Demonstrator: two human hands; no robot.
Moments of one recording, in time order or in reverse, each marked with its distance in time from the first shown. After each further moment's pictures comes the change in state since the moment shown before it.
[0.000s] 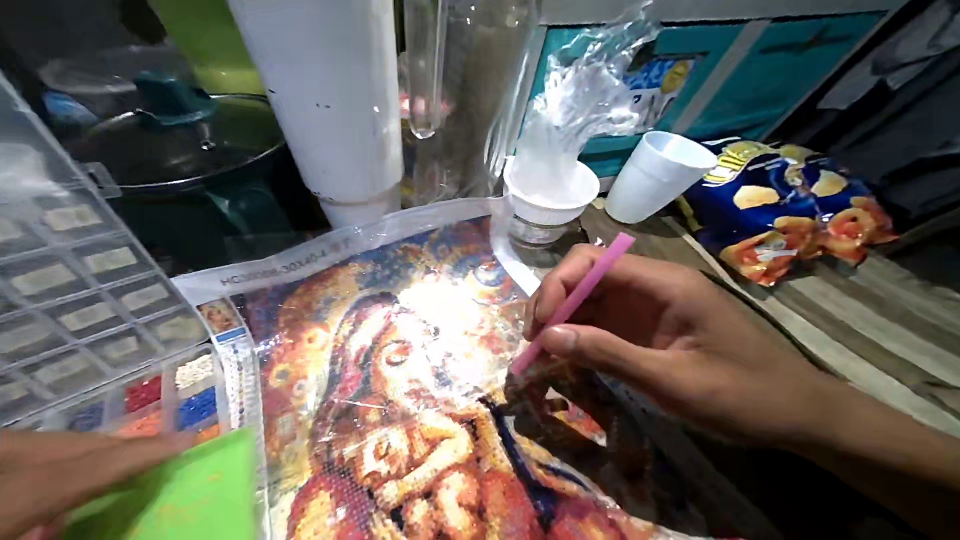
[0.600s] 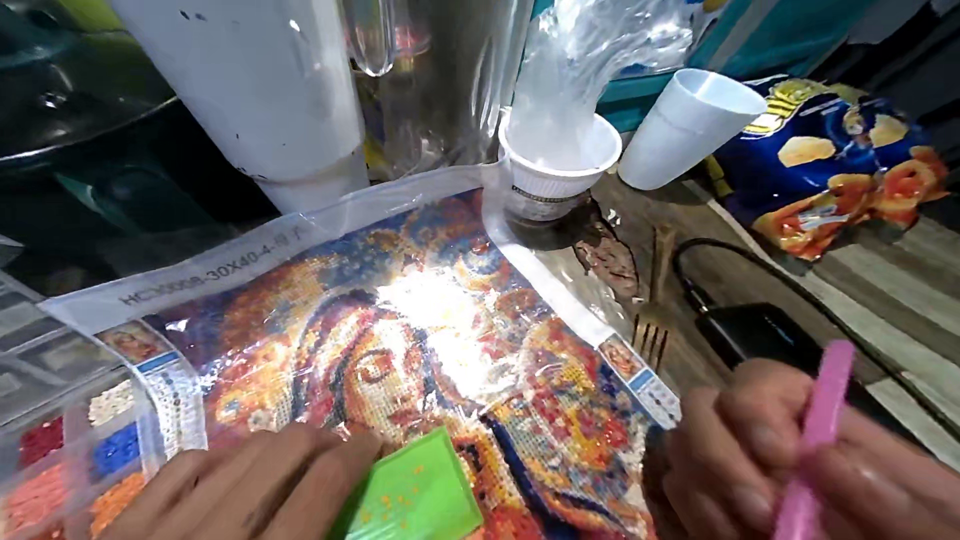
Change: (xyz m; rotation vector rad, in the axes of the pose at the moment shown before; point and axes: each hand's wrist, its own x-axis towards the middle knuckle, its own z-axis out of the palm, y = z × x) left_hand 0.055 -0.009 0.069 0.258 -0.169 0.104; right_hand -0.085 -0.007 0.036 0.629 0.395 0.260
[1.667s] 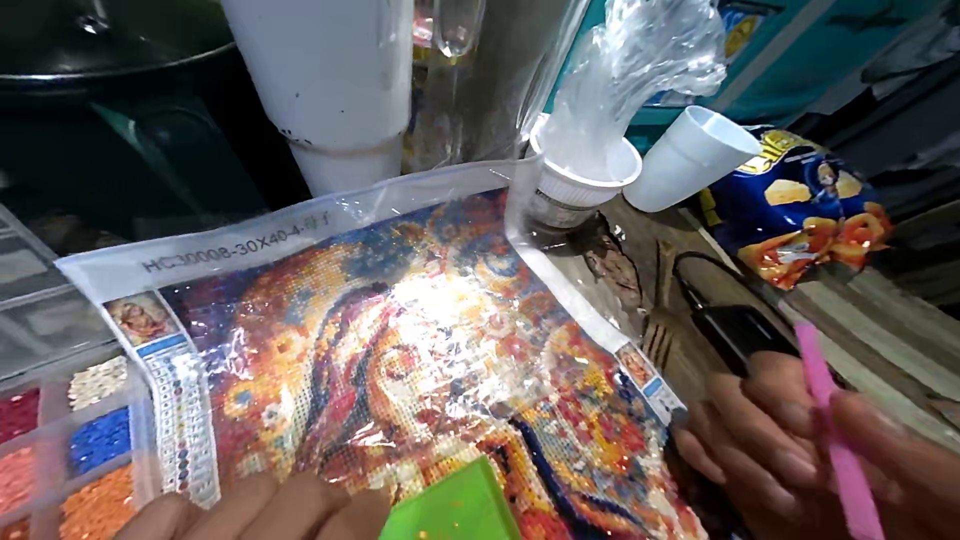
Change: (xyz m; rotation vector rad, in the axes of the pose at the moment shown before) left_hand -0.025 0.001 0.007 -0.042 -0.002 0.056; right_hand 0.004 -0.005 -0.019 0.029 0.082 0.071
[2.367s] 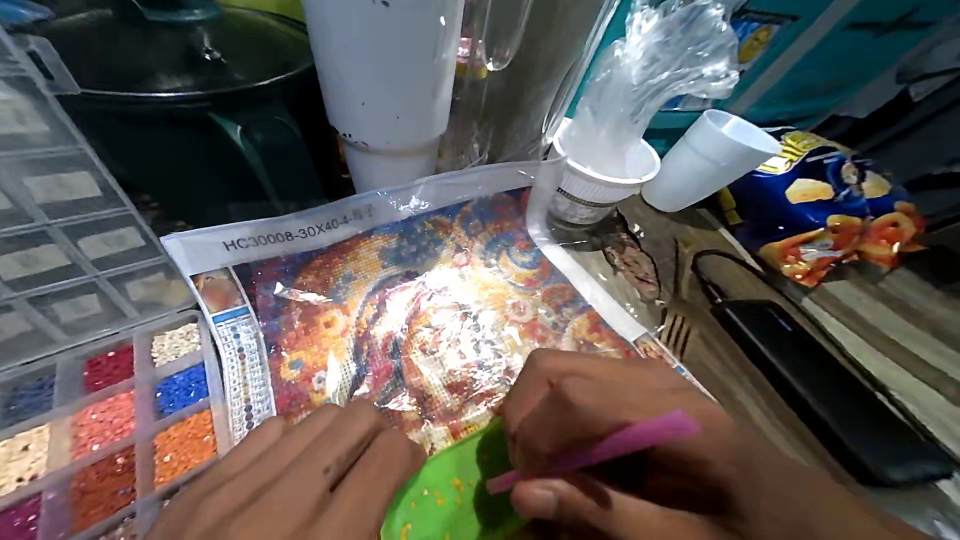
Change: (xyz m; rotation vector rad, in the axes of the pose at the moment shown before) left_hand 0.005 -0.009 0.017 -0.115 0.131 0.001; right_hand 0.059 0.026 0.067 -0.711 -0.725 -0.473
